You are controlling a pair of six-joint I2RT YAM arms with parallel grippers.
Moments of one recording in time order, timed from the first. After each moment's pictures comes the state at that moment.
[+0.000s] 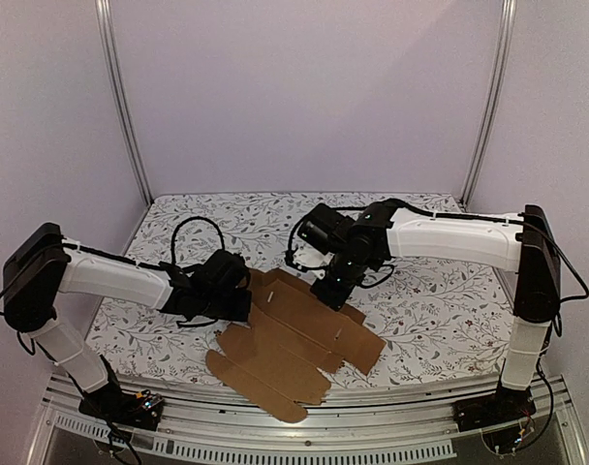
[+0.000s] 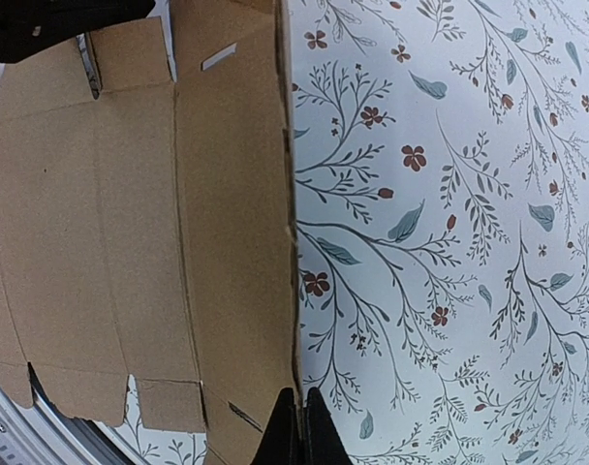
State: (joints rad) left arm -0.86 1.61 0.77 -0.15 -0.28 -0.63; right arm 1.01 1.92 1.60 -0.90 0.10 -0.07
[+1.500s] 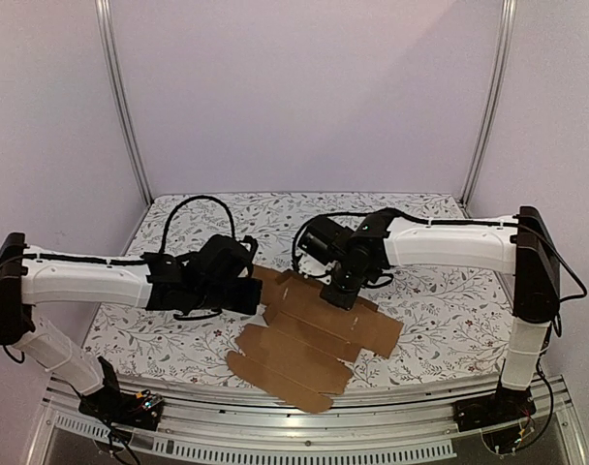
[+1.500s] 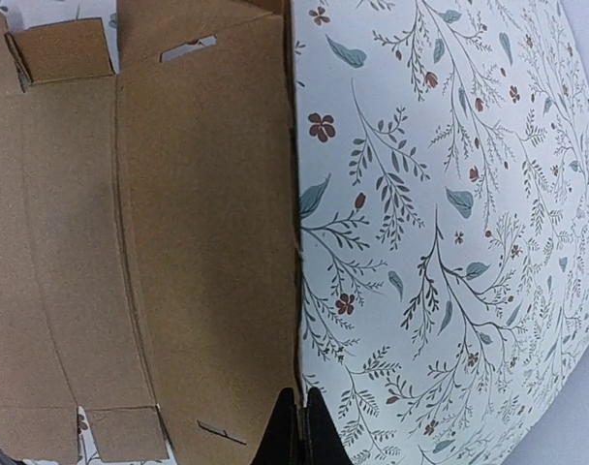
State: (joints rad) left arm -0.99 1.48 0.87 -0.25 -0.29 -0.62; right arm 1.02 1.92 1.54 -0.87 0.32 -0.18
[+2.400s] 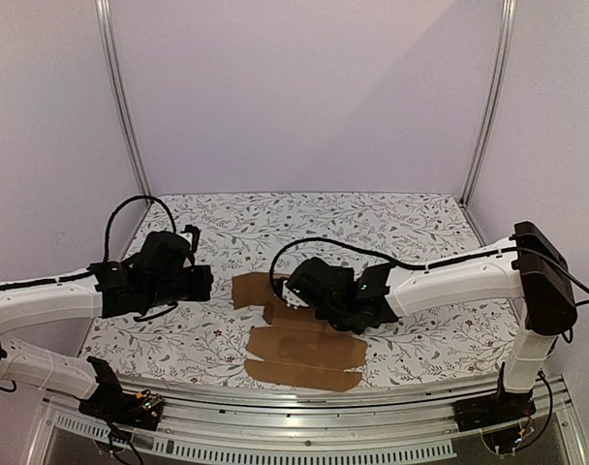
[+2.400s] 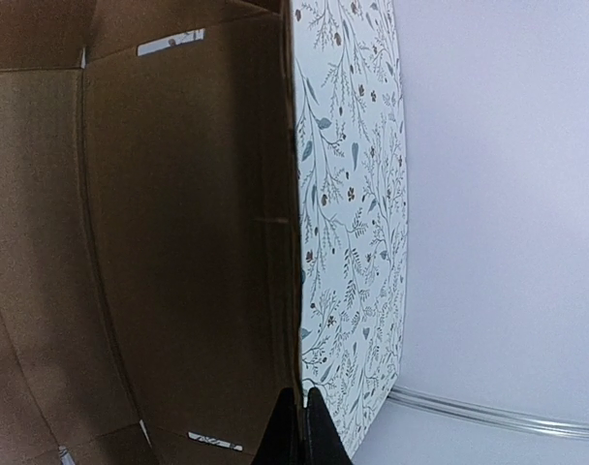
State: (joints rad) left arm -0.78 1.13 0.66 -0.25 -0.32 -0.58; right arm 1.19 1.86 1.26 -0.35 0.83 -0.64
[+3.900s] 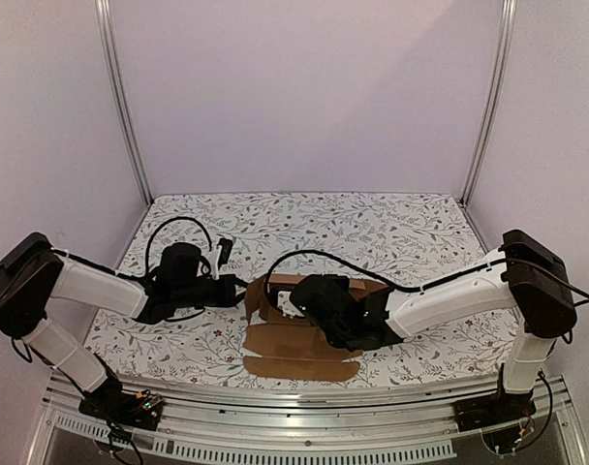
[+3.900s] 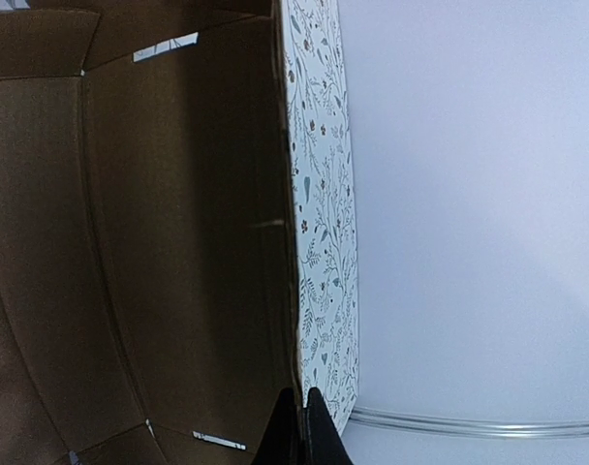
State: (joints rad) left arm -0.64 1.52 0.51 0.50 0.26 -0.57; right arm 1.24 1.87 1.10 0.08 0.94 -0.85
